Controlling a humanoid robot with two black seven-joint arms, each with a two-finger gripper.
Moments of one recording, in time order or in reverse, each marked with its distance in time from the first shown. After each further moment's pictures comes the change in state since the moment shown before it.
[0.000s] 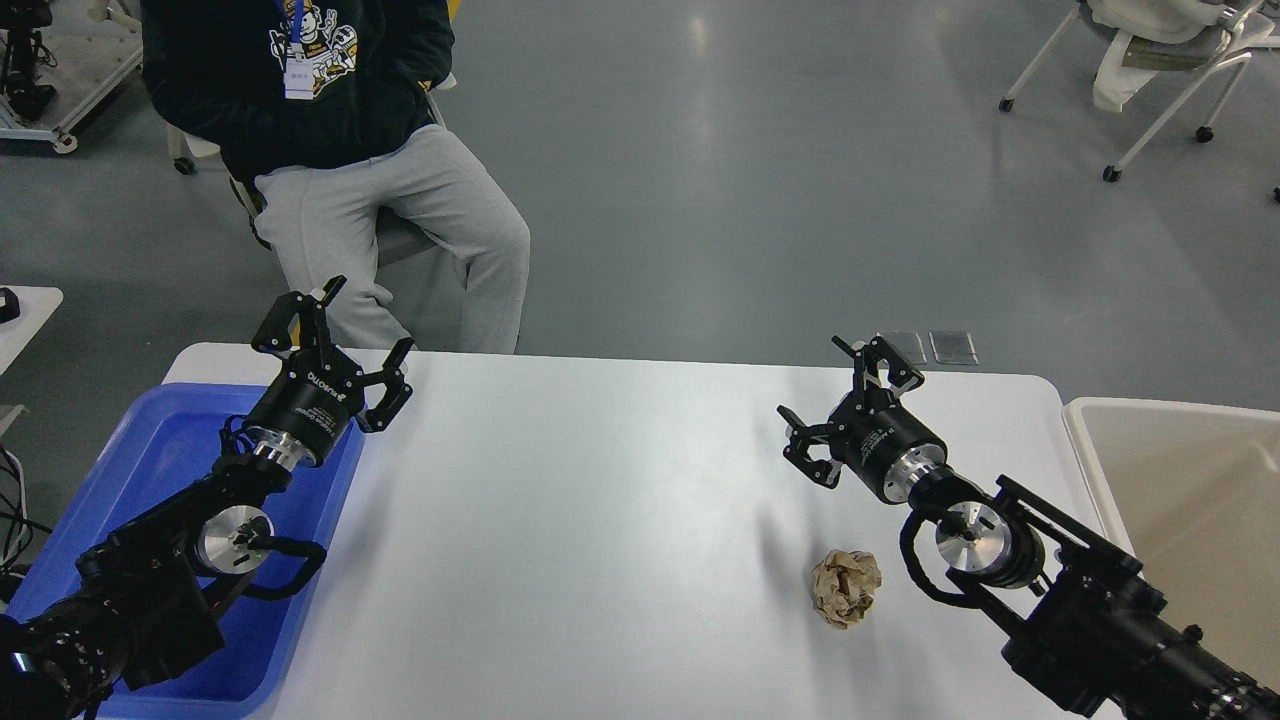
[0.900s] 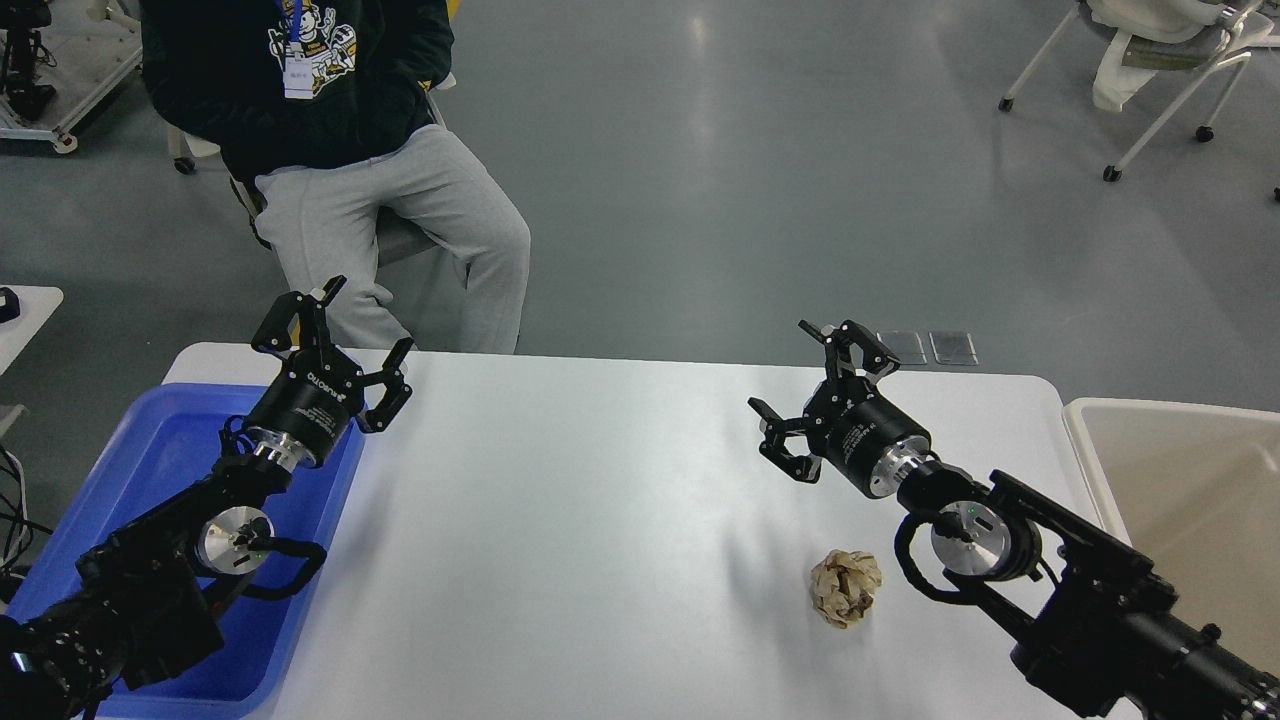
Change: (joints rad) left arm 0.000 0.000 0.000 0.000 0.000 0.000 0.000; right arm -0.006 -0.074 -0.049 0.216 -0.057 -0.034 -0.004
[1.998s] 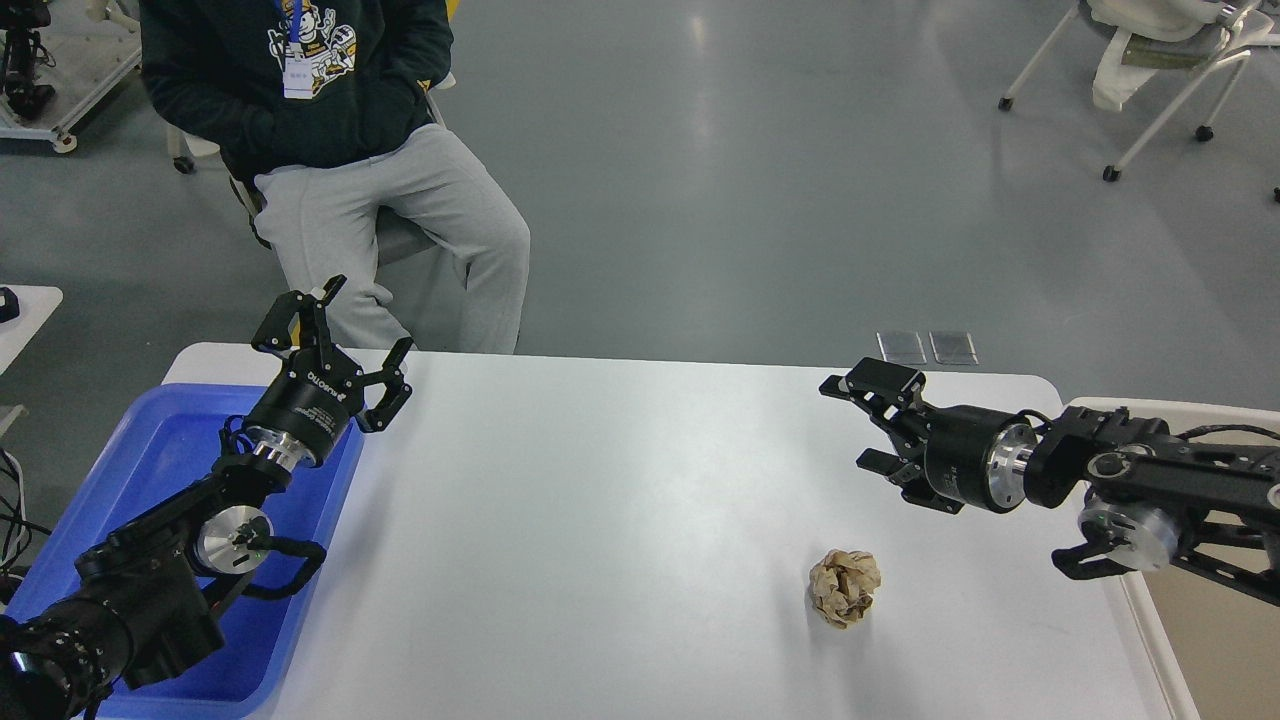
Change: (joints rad) left arm -0.002 0.000 0.000 0.000 0.000 0.000 0.002; right arm 0.570 -0.486 -0.946 0.372 -0.266 -0.176 -0.054
